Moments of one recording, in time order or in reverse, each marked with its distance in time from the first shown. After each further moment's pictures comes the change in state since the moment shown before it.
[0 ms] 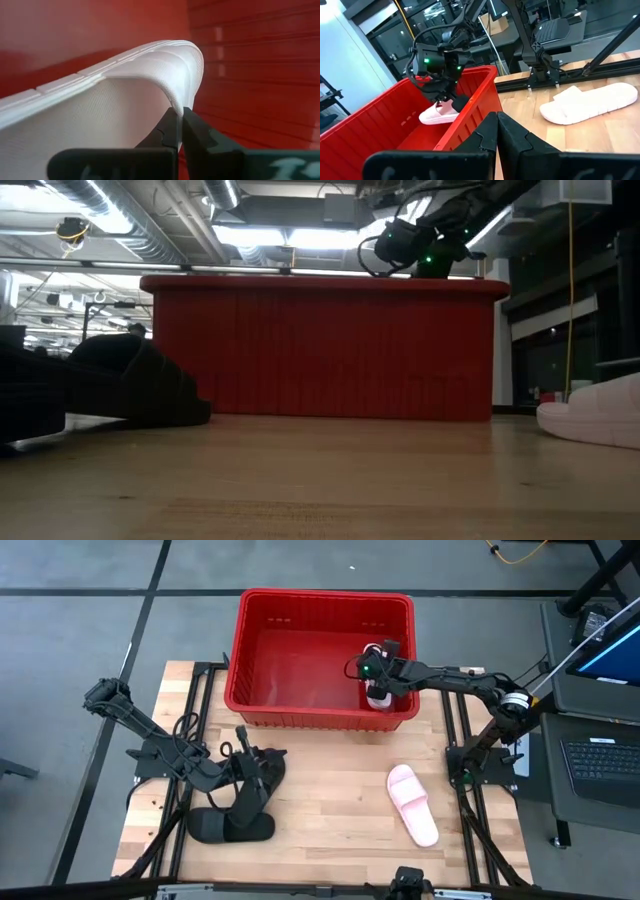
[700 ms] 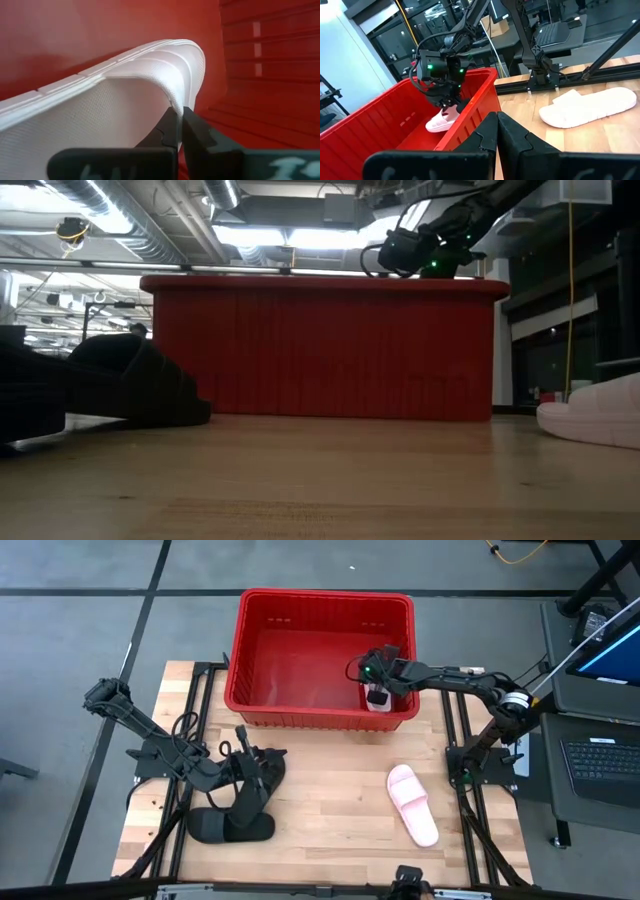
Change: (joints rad) left arm 0.000 0.000 0.000 0.019 -0.001 0.000; right arm -0.019 0.002 -0.026 -0.024 -0.121 0.049
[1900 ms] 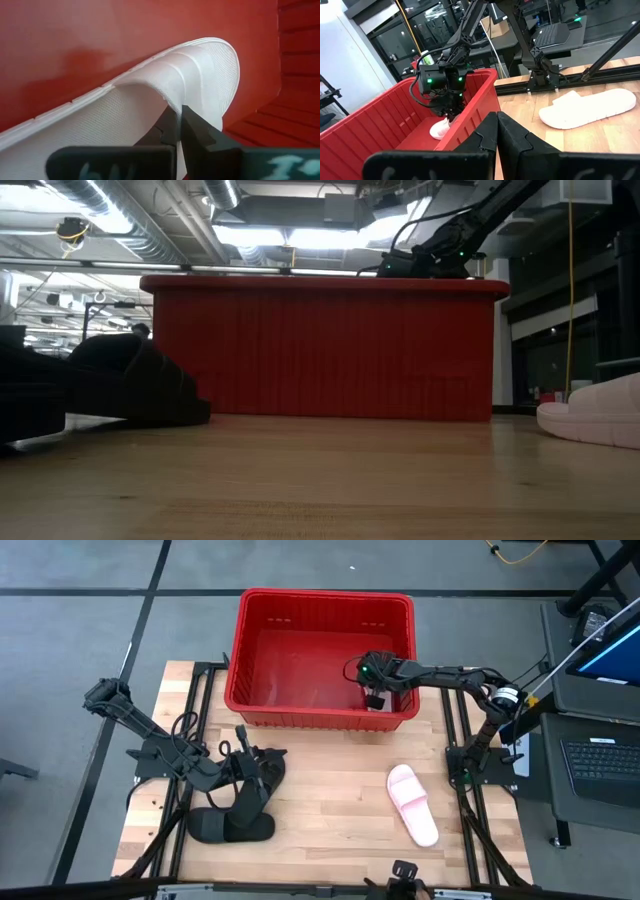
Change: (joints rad) left arm 0.000 0.000 0.000 0.006 0.000 0.002; right arm -0.043 0.081 0.001 -0.010 -0.161 0.075
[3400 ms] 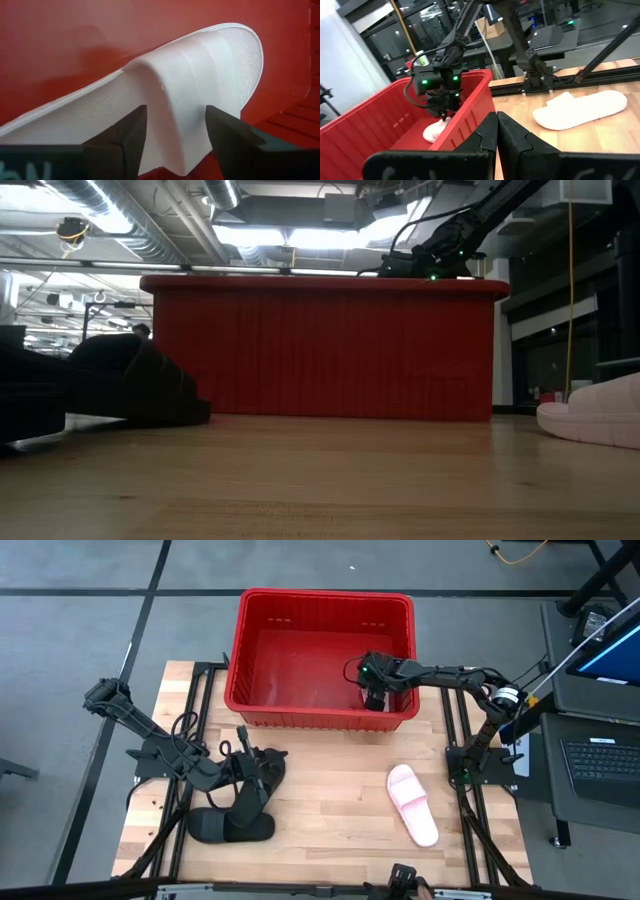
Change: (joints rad) left arm 0.000 0.000 0.000 0.000 0.033 -0.018; right arm 0.000 -0.003 0.009 -0.055 -0.084 0.026
